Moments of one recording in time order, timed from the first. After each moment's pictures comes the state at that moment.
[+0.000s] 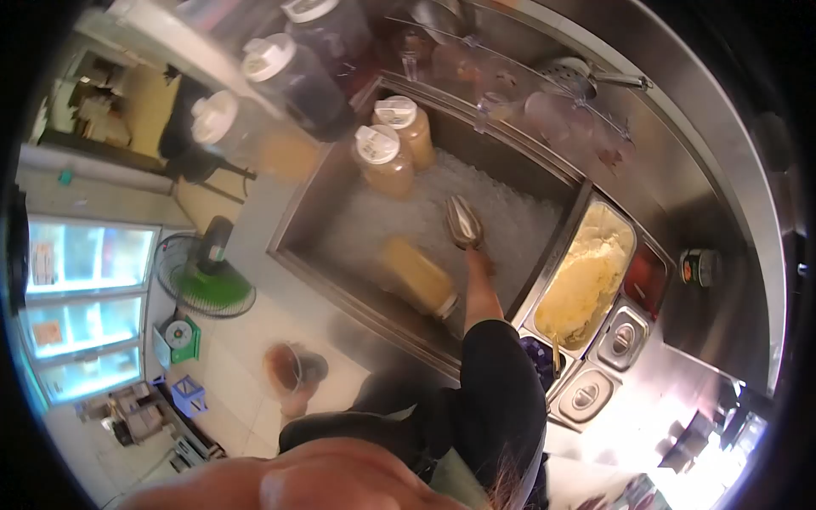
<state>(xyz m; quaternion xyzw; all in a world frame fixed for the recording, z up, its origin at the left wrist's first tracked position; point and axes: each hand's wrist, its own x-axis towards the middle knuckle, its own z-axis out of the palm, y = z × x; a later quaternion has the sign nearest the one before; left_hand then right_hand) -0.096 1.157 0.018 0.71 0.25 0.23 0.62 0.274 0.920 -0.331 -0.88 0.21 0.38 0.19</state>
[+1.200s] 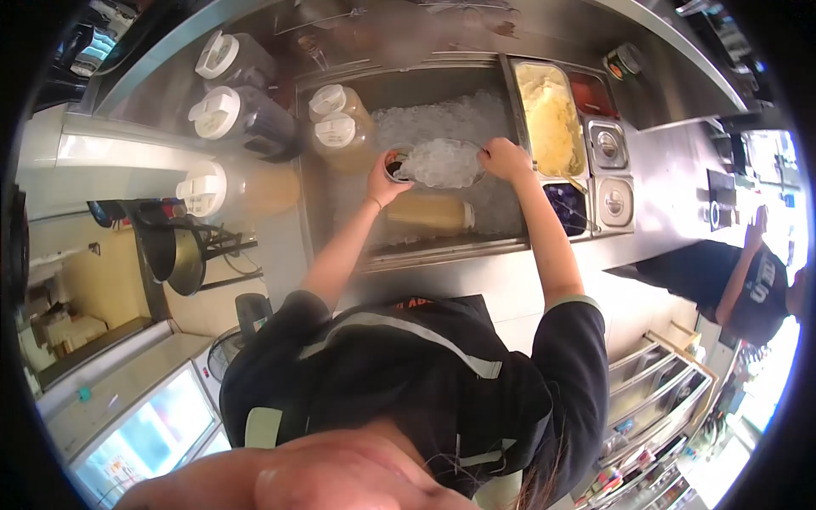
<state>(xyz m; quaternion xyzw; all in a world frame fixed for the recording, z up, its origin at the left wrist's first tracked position) 0.251 1.197 -0.123 0.79 -0.16 -0.05 0.59 0.216 0.913 0.027 -0.97 0.09 0.20 0.13</state>
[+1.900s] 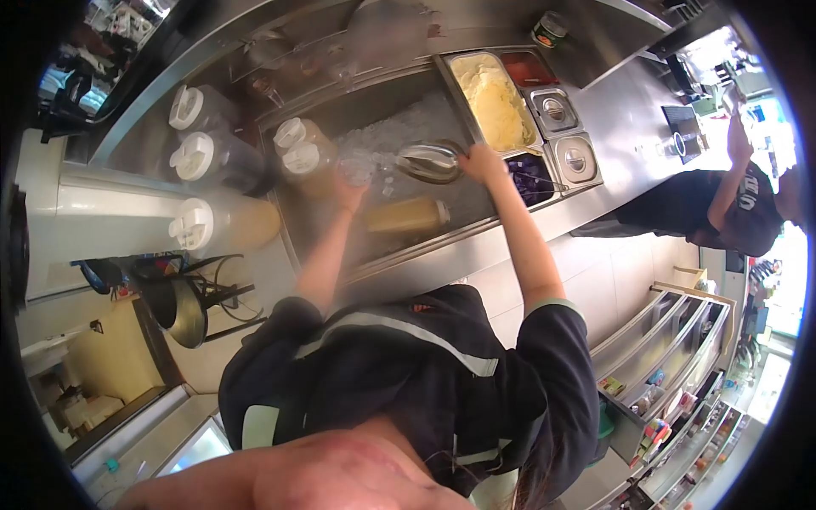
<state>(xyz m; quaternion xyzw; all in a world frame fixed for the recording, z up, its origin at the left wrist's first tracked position) 0.270 1.199 -0.150 0.80 -0.14 0.02 0.58 0.152 0.901 0.036 -0.92 0.27 0.19 0.22</state>
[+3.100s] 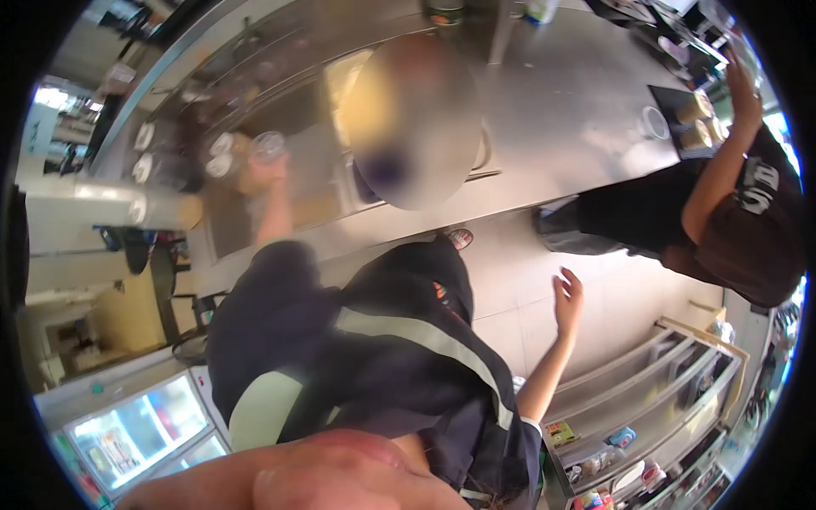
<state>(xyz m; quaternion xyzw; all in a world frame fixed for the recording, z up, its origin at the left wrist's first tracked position) 0.191 0.996 -0.051 0.89 0.16 0.25 0.34 -0.379 0.526 -0.011 -0.73 0.45 -0.13 0.49</state>
